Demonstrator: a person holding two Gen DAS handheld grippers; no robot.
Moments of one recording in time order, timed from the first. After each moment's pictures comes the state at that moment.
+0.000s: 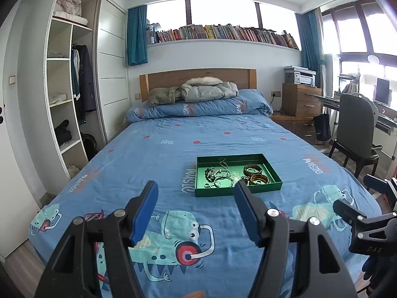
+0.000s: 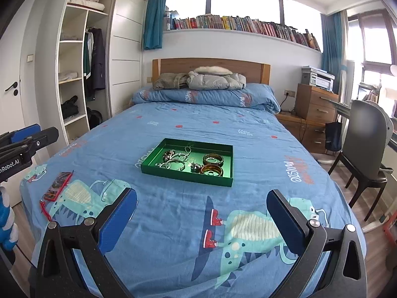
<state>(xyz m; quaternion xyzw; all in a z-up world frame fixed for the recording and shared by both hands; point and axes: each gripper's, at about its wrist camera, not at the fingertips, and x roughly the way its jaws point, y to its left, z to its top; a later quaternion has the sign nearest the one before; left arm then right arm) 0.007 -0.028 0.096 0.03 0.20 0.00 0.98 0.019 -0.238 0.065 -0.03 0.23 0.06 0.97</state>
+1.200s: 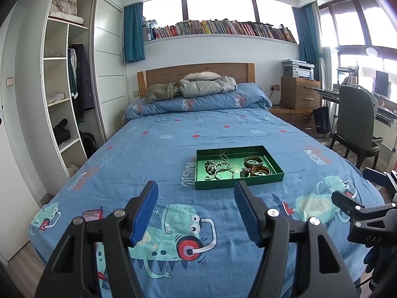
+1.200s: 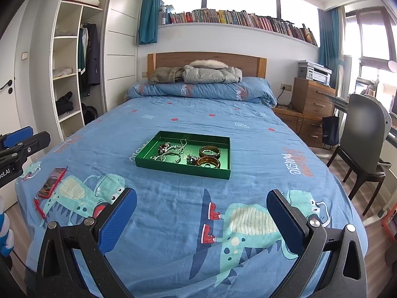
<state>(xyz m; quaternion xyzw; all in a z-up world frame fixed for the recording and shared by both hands) 0.009 -0.027 0.077 0.04 0.21 0.00 0.98 0.025 -0.241 0.052 -0.03 0.25 0.04 0.97</state>
